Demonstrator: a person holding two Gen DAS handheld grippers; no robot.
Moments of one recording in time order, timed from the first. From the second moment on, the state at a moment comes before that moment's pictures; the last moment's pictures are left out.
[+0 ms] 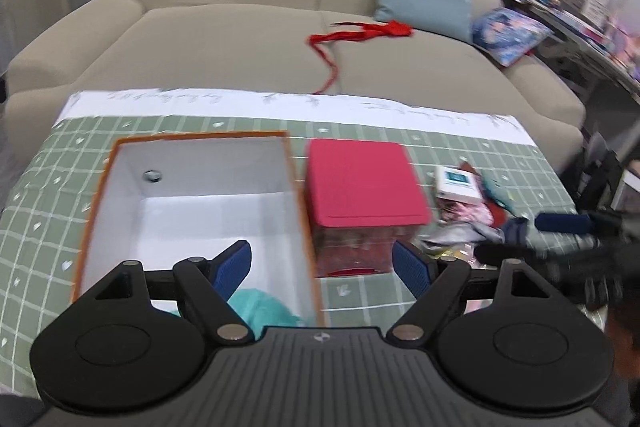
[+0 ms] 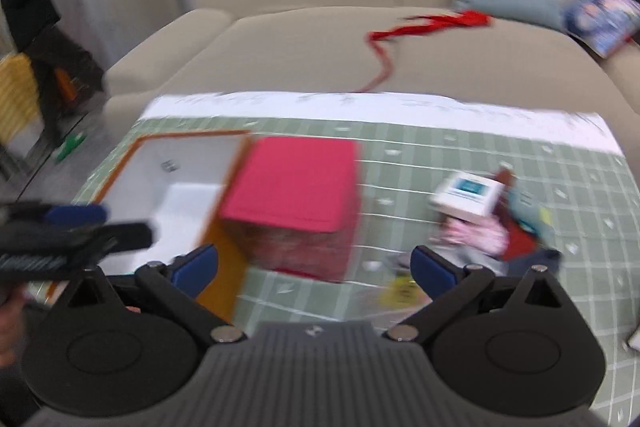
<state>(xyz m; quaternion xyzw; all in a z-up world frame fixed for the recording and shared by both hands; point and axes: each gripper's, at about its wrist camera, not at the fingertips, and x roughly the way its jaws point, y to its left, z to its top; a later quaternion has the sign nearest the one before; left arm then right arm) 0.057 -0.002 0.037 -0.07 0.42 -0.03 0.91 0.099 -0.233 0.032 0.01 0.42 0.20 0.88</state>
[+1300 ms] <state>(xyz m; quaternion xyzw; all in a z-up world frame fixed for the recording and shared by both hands) 0.088 -0.215 -0.134 0.28 0.40 -0.18 0.85 0.174 -0.380 -0.134 0.36 0.56 0.09 0.74</state>
